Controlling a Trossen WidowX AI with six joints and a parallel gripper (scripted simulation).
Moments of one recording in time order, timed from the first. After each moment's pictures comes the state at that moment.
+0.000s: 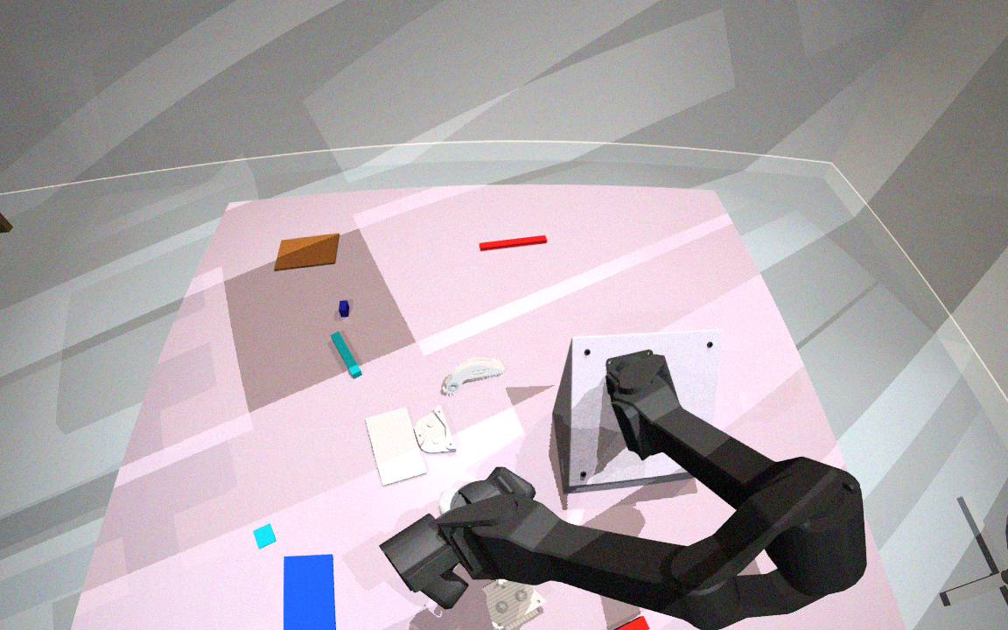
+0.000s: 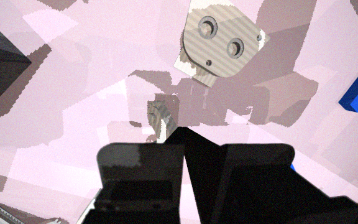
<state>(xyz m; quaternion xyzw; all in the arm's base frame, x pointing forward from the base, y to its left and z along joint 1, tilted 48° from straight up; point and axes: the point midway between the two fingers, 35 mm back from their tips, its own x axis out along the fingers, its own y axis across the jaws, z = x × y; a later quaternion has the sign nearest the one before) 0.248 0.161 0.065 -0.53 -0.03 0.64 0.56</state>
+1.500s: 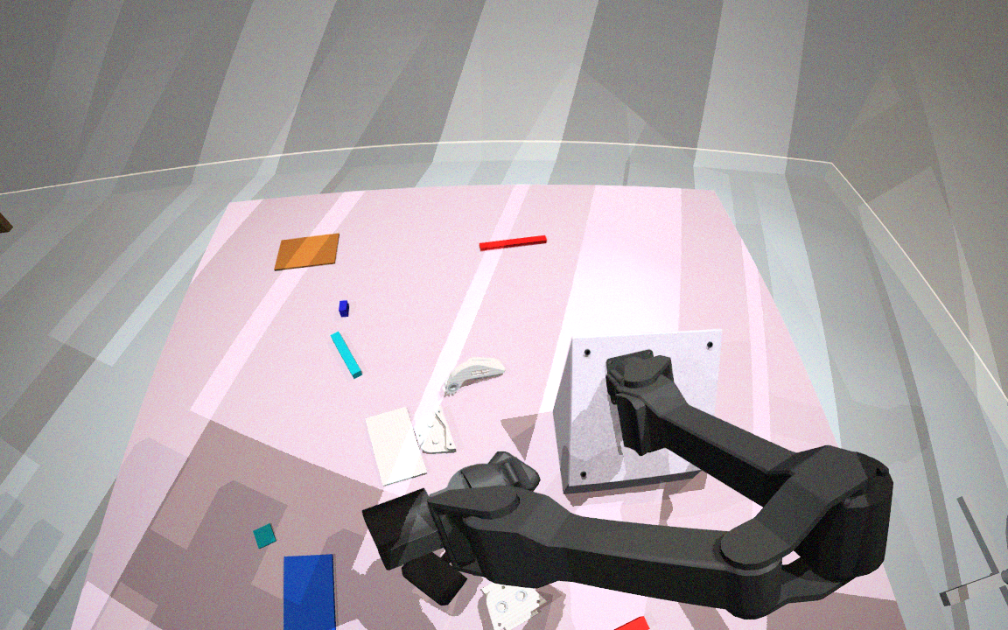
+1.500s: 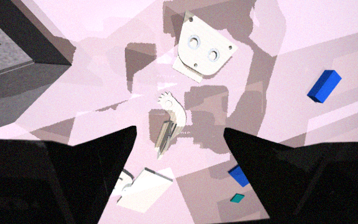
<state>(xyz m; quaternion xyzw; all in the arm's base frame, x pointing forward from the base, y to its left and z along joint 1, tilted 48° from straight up) 0.243 0.122 0.100 -0.53 -0.02 0.63 0.56</state>
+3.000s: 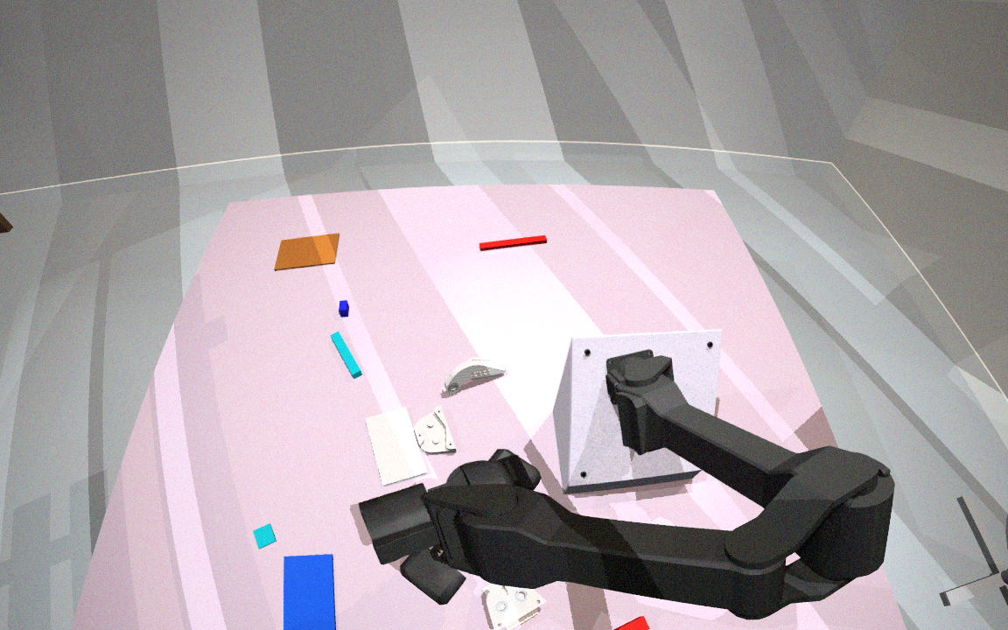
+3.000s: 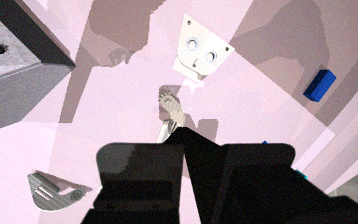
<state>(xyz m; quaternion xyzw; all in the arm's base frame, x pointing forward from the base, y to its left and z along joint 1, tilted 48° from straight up) 0.242 0.117 0.105 -0.53 -0.02 0.64 0.56</state>
